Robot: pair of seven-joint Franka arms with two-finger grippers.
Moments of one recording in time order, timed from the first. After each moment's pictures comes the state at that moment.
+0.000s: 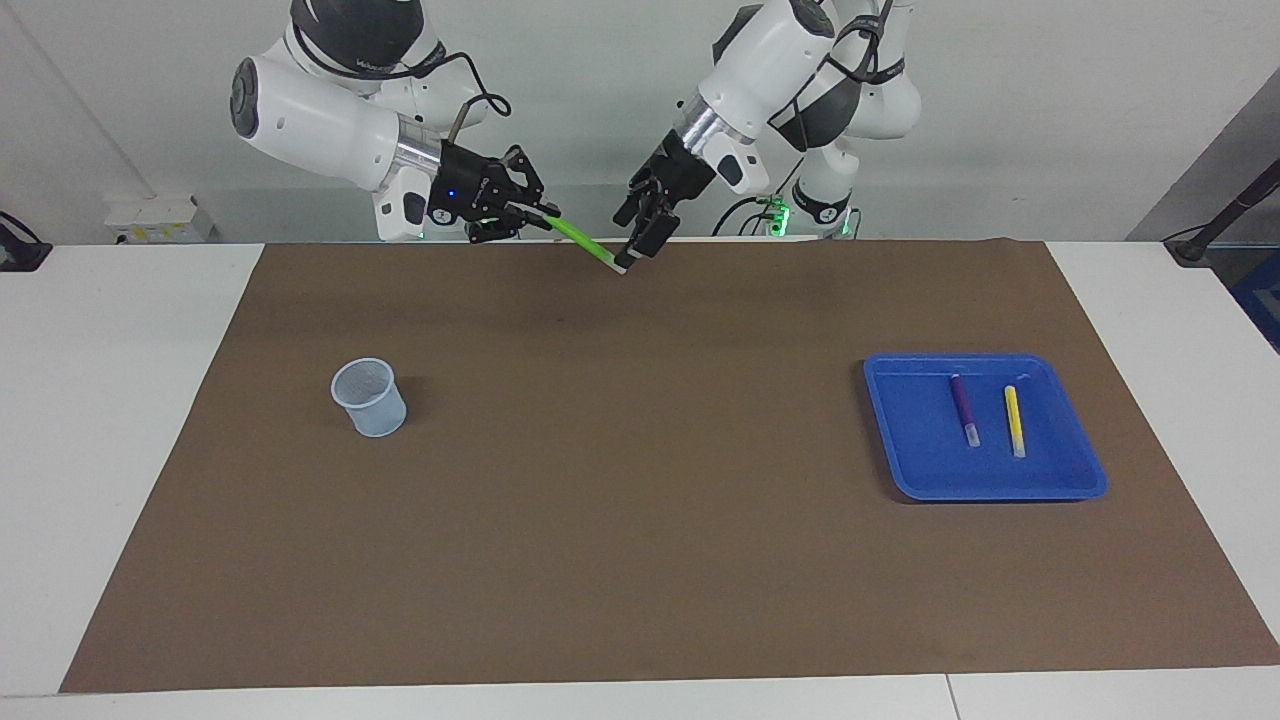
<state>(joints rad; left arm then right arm) -0.34 -0.12 -0.40 -1.96 -0.60 2.30 -1.90 0.21 -0.14 -0.05 -1.94 0.85 1.59 -0.40</state>
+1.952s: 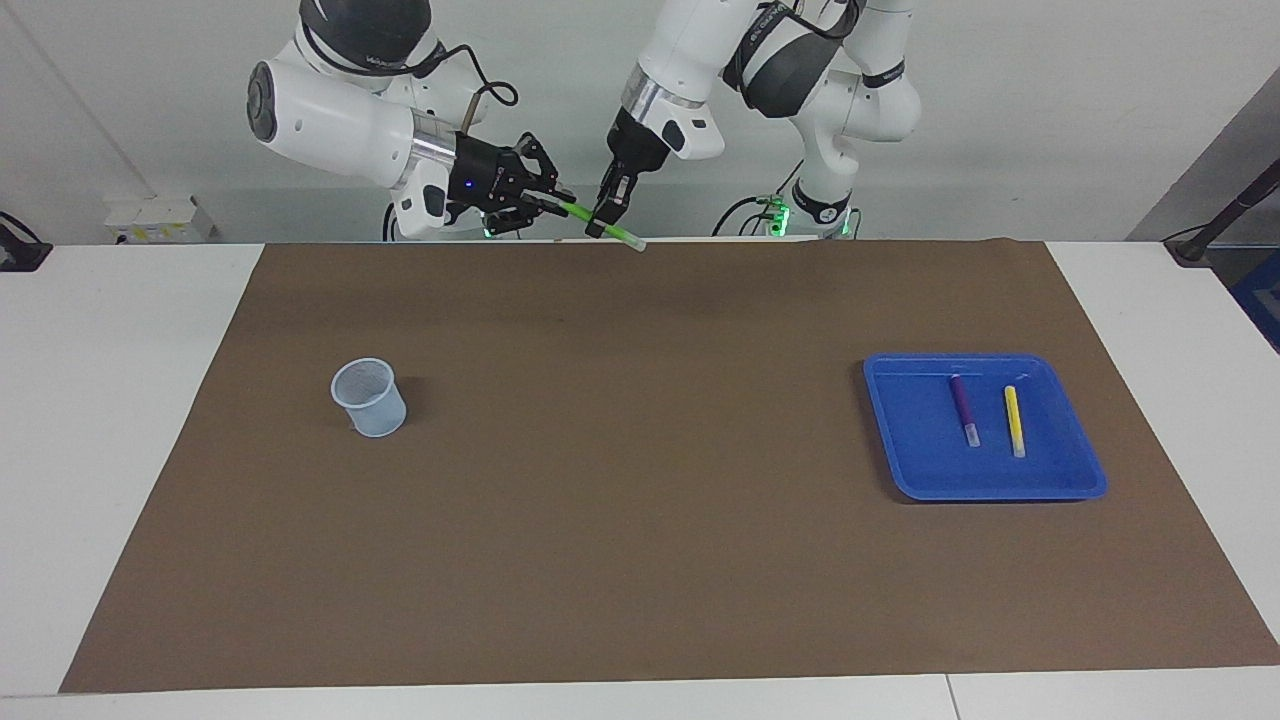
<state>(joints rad) -0.43 -0.05 -0.39 -1.82 -0.33 2.14 -2.05 0.22 -0.14 -0.05 -1.94 0.89 1.56 -0.43</state>
